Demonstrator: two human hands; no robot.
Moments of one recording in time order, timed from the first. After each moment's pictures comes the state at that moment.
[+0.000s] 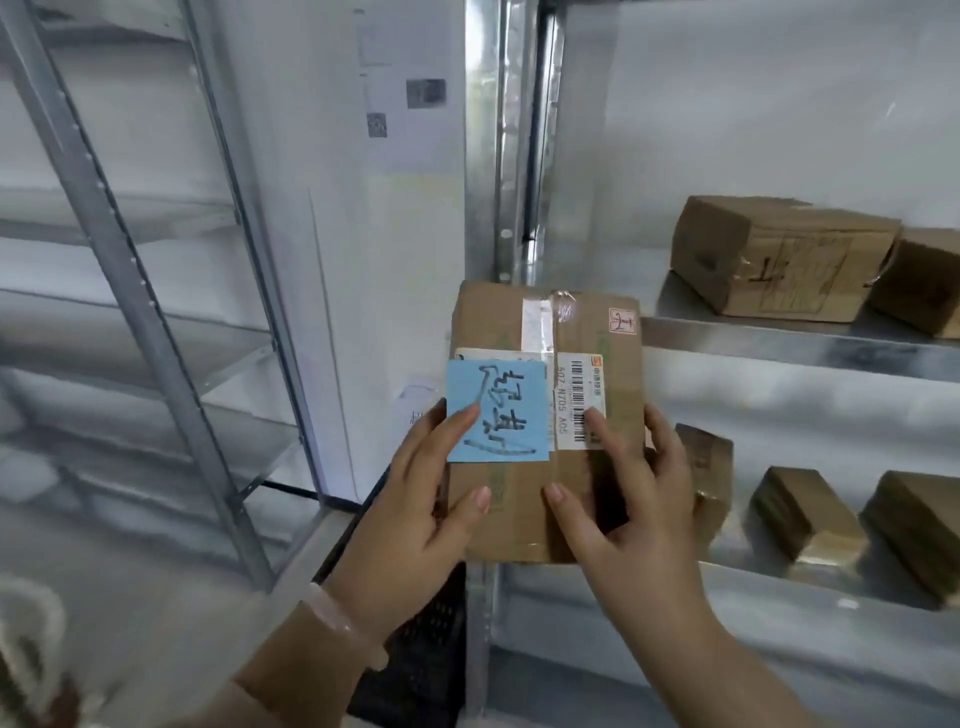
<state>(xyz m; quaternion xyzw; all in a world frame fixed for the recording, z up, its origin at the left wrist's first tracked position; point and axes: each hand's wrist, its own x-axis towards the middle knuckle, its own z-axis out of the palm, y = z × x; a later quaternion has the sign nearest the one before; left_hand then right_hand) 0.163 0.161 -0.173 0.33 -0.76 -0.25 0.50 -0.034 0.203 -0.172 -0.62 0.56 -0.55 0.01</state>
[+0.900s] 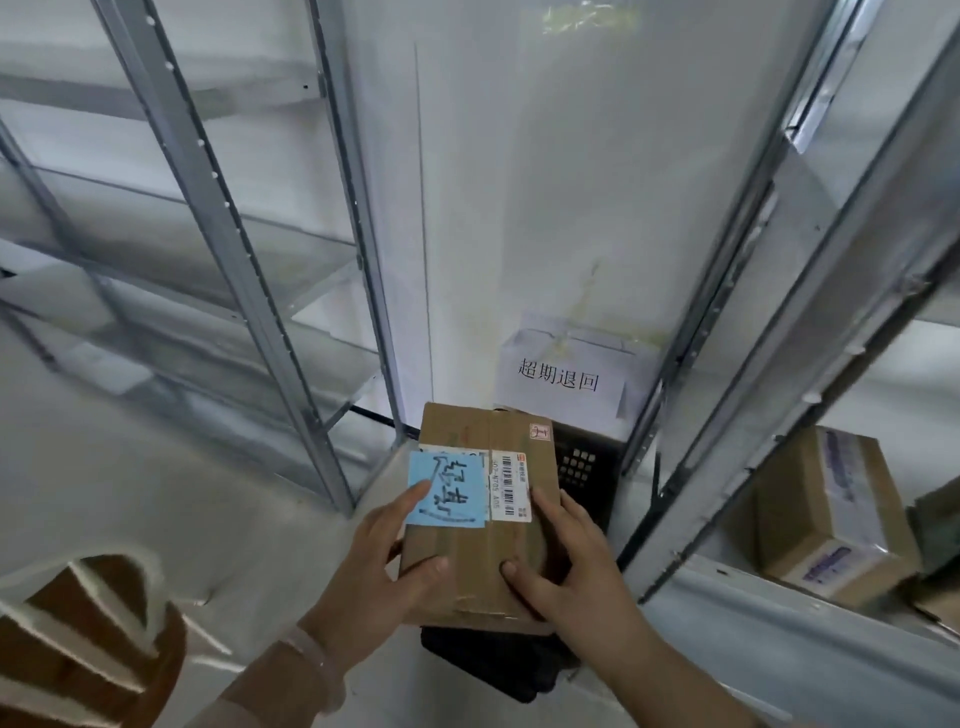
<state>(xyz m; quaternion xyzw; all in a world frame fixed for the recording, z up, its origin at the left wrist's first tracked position) 0.405 0.031 -0.353 0.55 -0.57 -0.45 0.41 0.173 0.026 -0.331 -0.67 0.54 -0.35 0.37</state>
